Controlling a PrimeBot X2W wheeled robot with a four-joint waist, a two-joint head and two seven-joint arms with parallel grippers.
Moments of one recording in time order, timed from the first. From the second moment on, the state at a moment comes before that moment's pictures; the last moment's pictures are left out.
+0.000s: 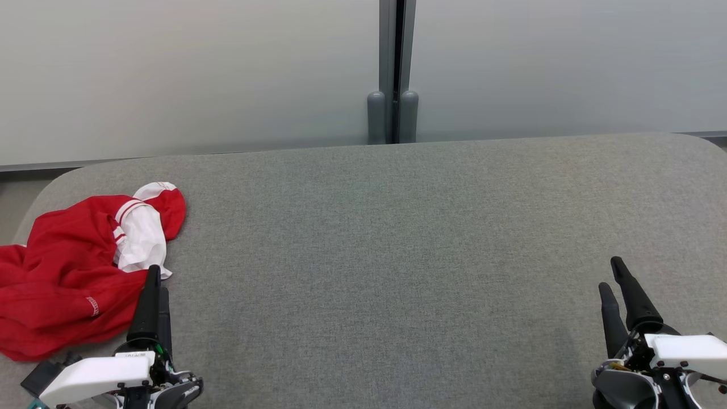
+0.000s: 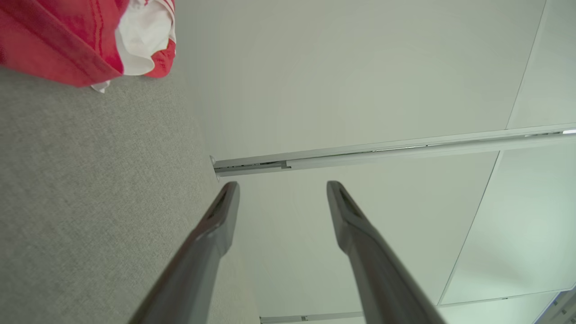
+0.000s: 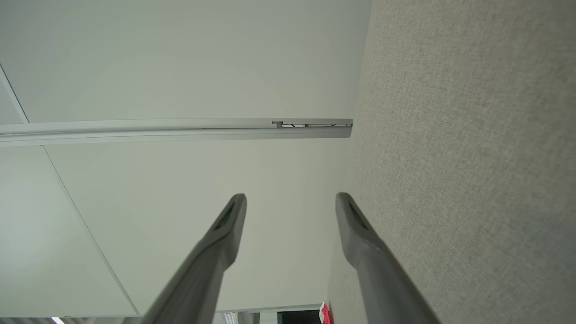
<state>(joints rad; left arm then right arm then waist) -0.05 0.03 0.07 0.22 -1.57 -0.13 0.03 -0.07 -0.03 -0.05 0.21 1.63 0.13 0.04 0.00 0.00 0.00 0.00</state>
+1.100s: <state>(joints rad) -0.05 0.04 -0.03 0.12 -0.89 -0.04 -0.09 -0.11 -0.09 0.09 0.13 1.08 0.13 -0.09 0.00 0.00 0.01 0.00</state>
